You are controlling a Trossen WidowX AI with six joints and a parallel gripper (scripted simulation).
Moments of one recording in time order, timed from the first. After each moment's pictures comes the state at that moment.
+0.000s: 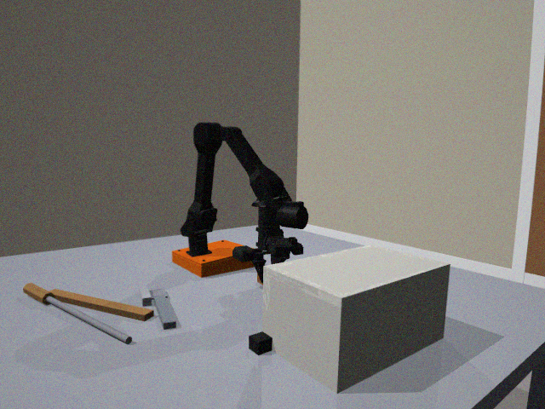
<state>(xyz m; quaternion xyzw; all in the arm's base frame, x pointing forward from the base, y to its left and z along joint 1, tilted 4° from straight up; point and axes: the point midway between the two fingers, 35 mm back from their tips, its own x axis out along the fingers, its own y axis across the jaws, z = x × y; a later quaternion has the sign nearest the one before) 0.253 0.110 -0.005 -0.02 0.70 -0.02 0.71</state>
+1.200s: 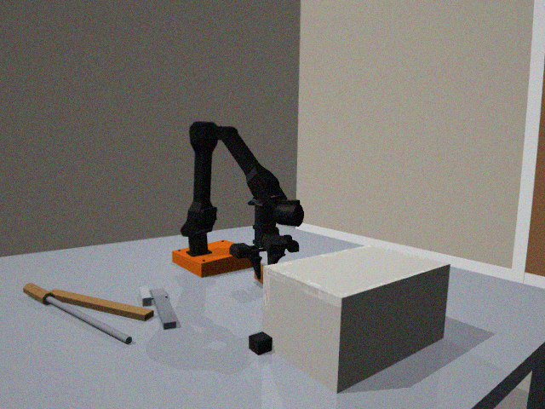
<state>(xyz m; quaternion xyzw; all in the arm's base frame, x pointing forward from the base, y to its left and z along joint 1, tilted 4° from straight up) 0.222 0.115 -0.006 -0.01 0.71 -0.03 0.71</state>
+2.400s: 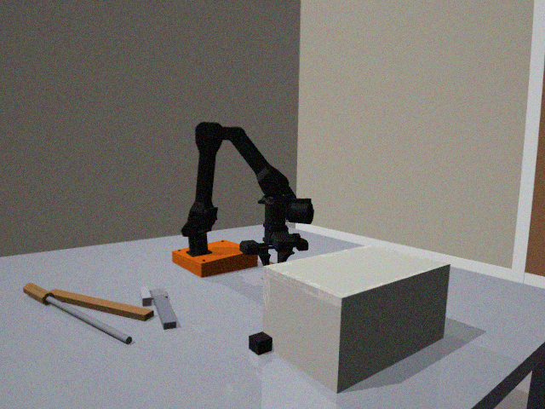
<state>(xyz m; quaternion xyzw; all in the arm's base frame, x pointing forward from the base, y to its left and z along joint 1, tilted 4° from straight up) 0.215 0.148 -0.006 0.02 0.71 -0.06 0.71</state>
